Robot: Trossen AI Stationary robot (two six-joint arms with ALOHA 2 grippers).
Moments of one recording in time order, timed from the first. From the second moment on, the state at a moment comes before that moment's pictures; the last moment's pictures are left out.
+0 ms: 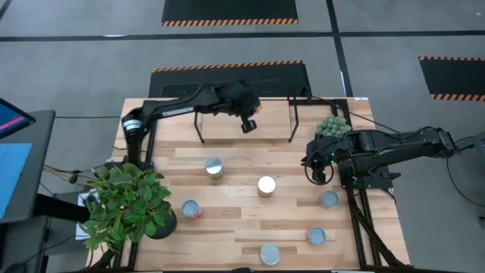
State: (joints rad) left arm 0.38 1.95 1.78 -0.66 -0.09 0.19; right arm 0.03 0.81 0.68 -0.70 0.08 0.26
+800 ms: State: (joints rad) left arm 0.31 2.26 2.02 -0.76 -0.01 0.22; right arm 0.03 0.81 0.68 -0.75 0.08 0.26
